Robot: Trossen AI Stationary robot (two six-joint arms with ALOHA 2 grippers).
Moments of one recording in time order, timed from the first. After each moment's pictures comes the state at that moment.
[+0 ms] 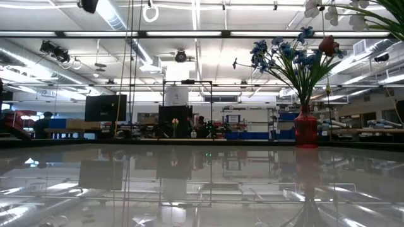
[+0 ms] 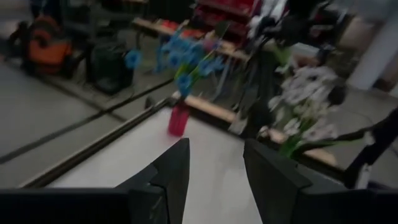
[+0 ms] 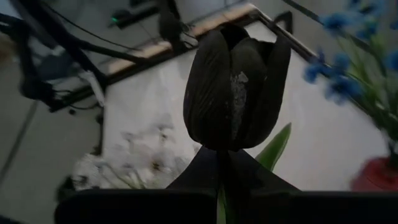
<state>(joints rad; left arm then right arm) -0.15 0.66 0.88 -0.34 -0.51 -0.35 0.32 0.69 1.48 -1.35 0.35 0.58</state>
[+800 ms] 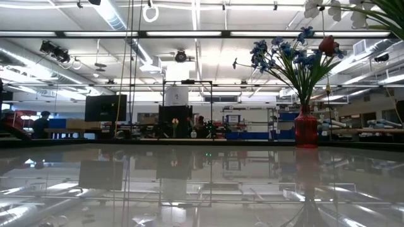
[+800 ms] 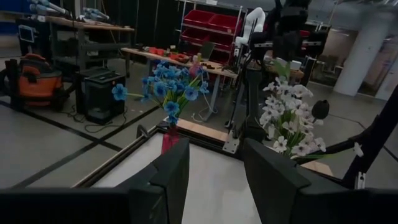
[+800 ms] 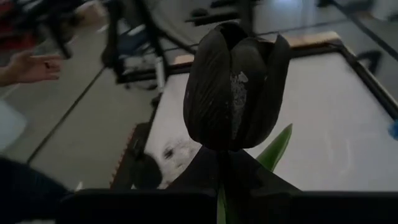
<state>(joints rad) -0.15 0.68 0.88 -0.19 -0.48 -0.21 0.32 0.69 1.48 -1.20 0.10 0.33</state>
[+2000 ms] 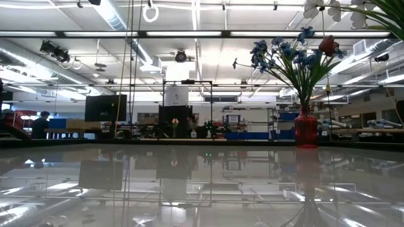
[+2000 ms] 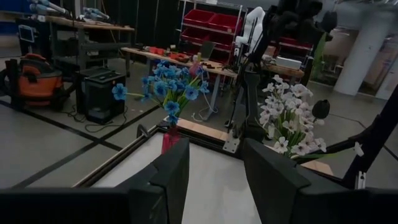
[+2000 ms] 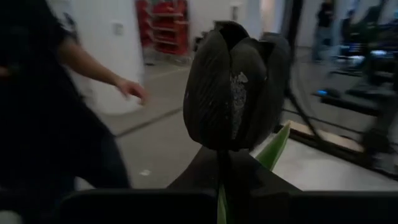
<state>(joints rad) -0.15 0.68 0.88 -0.19 -0.48 -0.21 0.32 0.60 1.51 -1.02 -0.45 -0.02</state>
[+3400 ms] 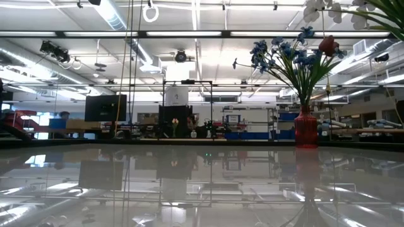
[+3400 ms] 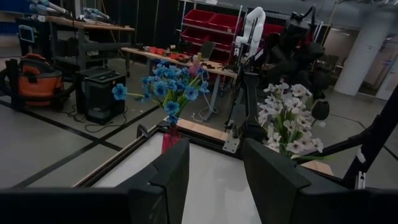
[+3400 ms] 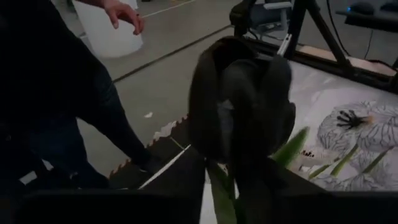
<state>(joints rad) -0.15 0.68 0.88 -0.19 -0.48 -0.21 0.32 0.57 1.05 -0.90 -0.44 -0.10</state>
